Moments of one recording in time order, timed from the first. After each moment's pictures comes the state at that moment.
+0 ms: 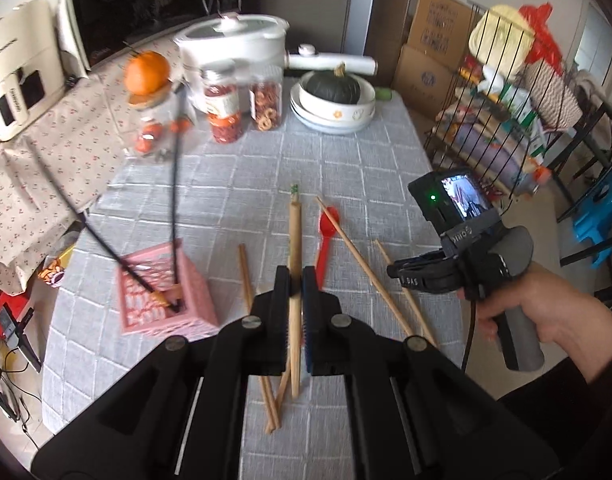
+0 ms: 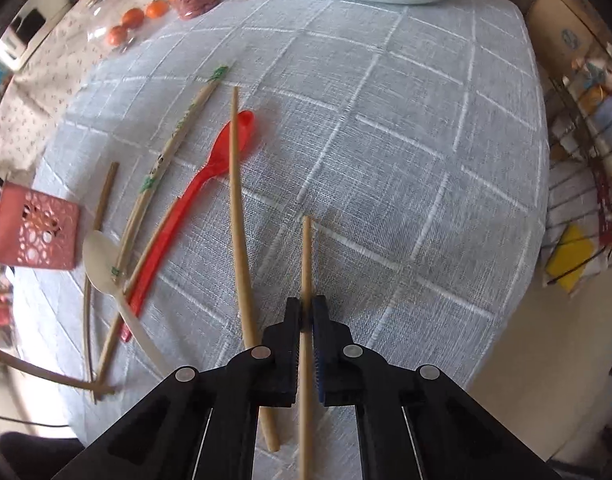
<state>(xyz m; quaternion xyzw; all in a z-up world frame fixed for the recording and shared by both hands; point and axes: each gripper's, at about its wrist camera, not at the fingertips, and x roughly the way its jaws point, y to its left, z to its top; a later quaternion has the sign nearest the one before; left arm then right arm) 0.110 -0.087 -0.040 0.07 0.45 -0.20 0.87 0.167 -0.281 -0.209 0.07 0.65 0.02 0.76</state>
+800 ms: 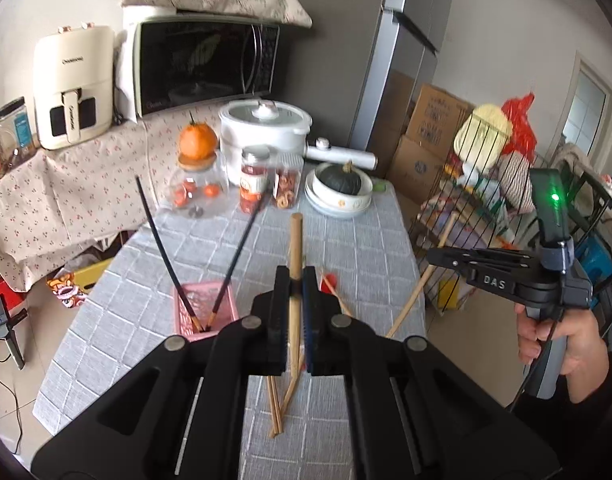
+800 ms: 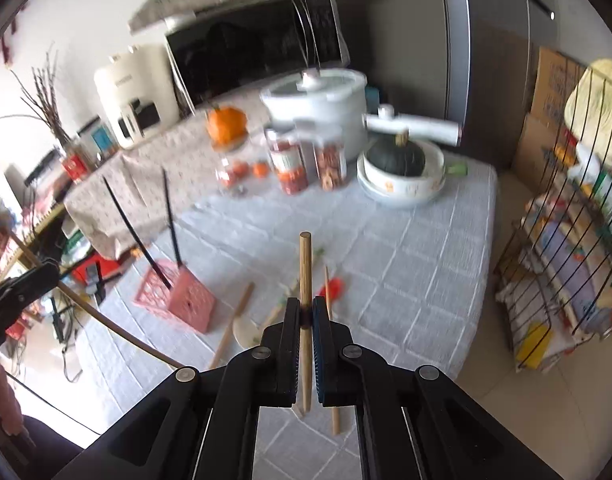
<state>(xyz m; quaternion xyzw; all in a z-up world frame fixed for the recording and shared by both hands) 0.062 -0.019 0.025 -0.03 0.33 -0.20 0.92 0.081 -0.246 -0.013 0.06 0.40 0.07 0.91</state>
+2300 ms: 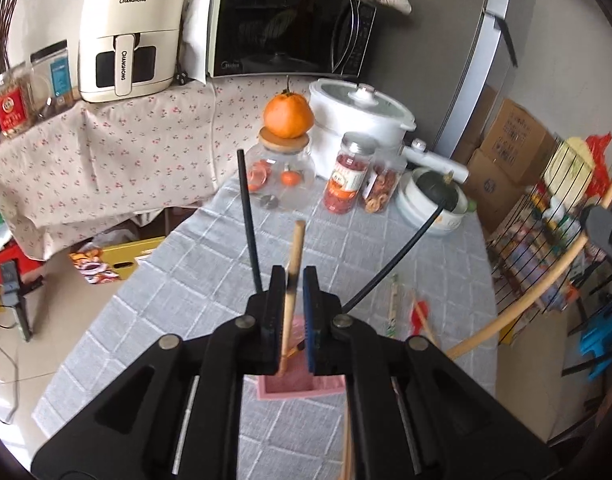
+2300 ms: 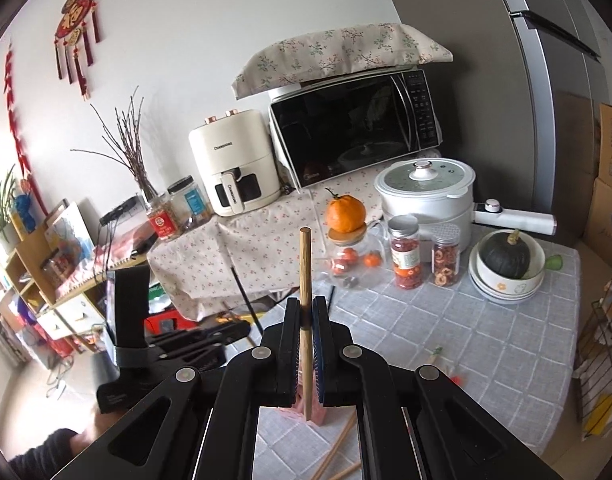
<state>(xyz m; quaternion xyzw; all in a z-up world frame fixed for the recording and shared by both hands) 0.152 0.036 -0.032 -0.07 0.38 -0.11 0.92 0.095 -0.153 0.044 0.10 0.27 0.19 0.94</state>
